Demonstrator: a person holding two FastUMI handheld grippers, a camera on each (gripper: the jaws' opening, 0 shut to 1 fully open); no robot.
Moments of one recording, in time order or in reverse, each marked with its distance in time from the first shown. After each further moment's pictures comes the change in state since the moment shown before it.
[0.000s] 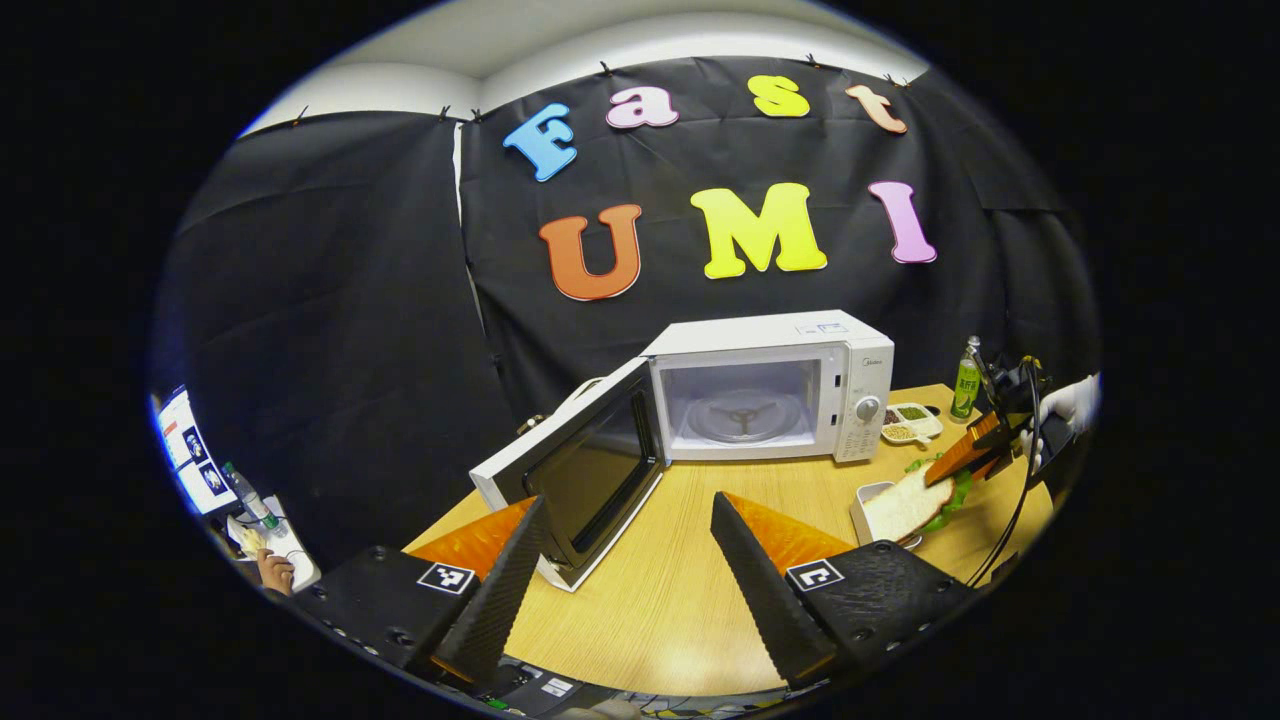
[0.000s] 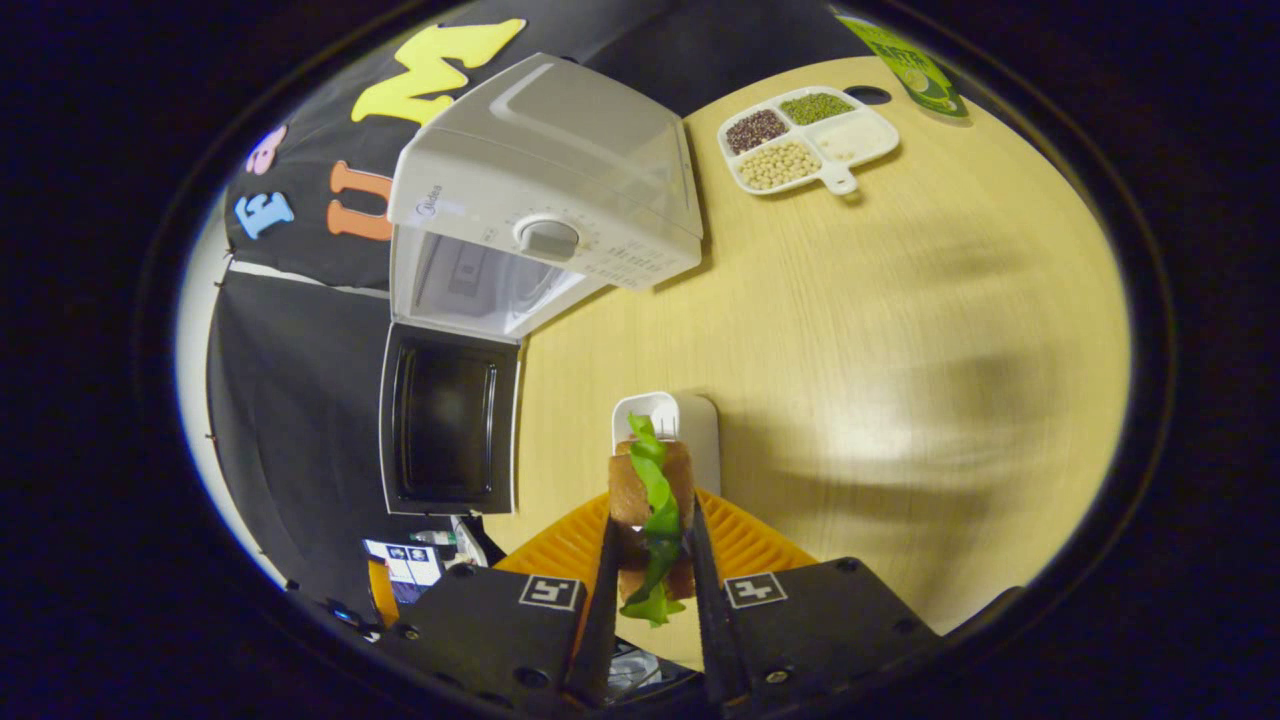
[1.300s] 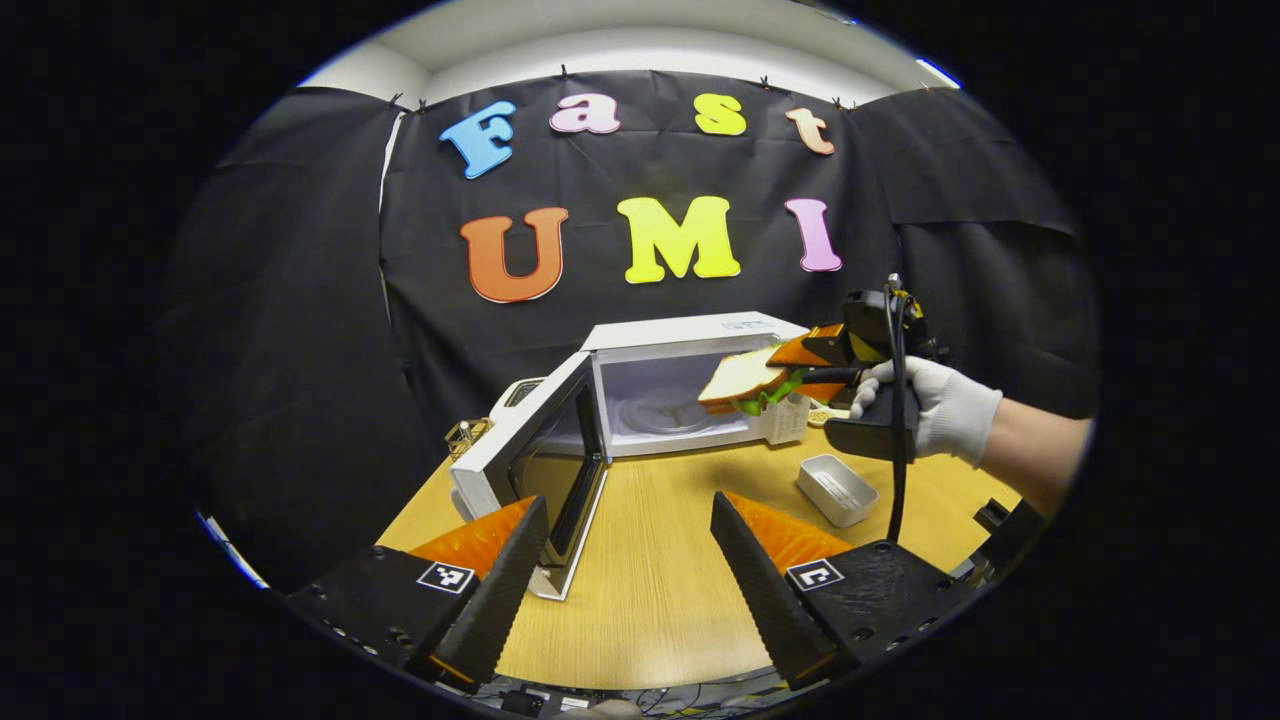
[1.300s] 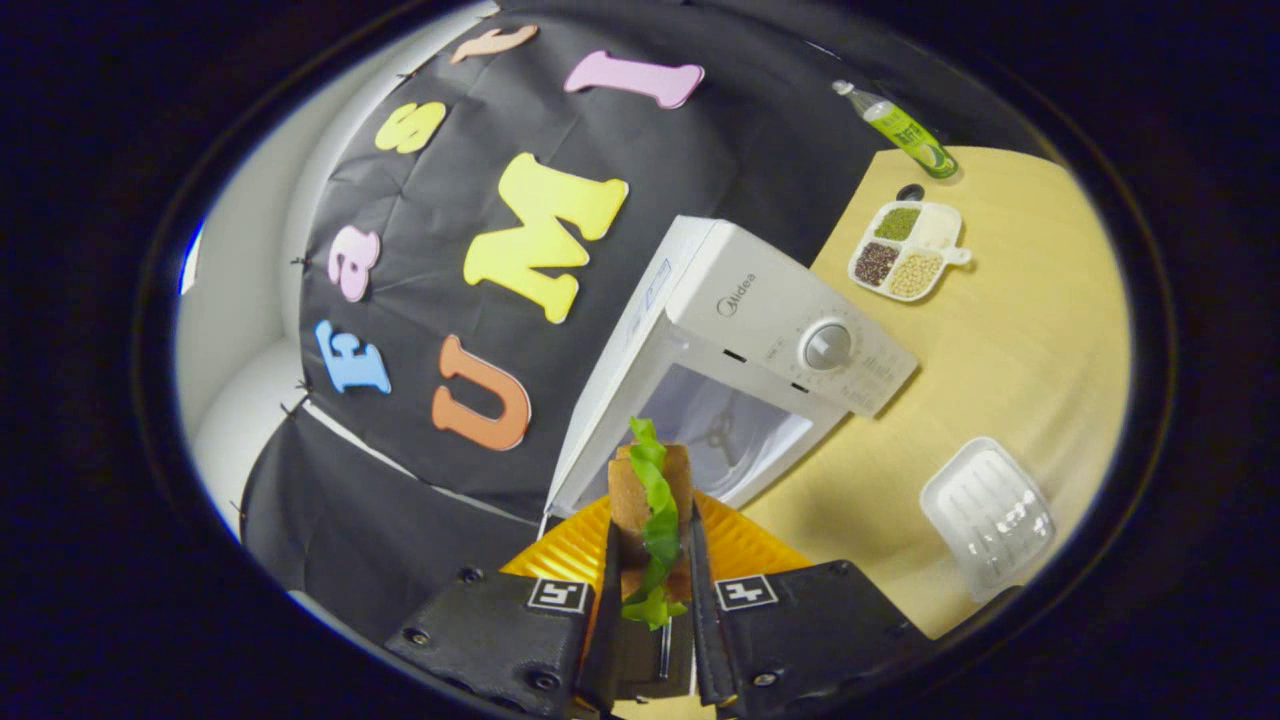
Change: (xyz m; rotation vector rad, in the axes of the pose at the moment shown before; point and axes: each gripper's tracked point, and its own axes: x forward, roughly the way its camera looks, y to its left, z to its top) left arm 0.013 0.028 -0.035 0.023 -0.061 -0.349; right arm 0.057 0.211 0.082 0.211 -0.898 0.276
